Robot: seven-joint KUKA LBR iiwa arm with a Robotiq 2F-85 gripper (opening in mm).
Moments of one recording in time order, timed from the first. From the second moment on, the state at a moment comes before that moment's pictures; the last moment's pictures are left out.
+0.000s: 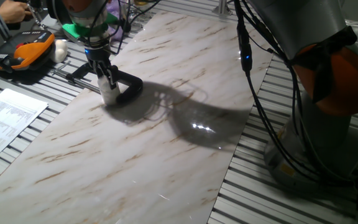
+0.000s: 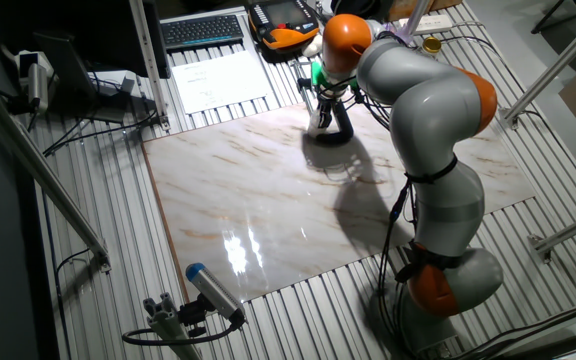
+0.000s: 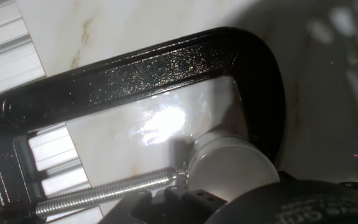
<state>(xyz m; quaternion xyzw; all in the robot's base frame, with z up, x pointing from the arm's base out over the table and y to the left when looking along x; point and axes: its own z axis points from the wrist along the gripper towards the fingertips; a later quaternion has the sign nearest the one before) 0.659 0.031 0.095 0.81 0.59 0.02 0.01</state>
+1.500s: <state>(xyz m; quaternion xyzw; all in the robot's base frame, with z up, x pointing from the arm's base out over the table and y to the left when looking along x) 0.650 0.039 0.133 0.78 0.63 0.04 0.00</state>
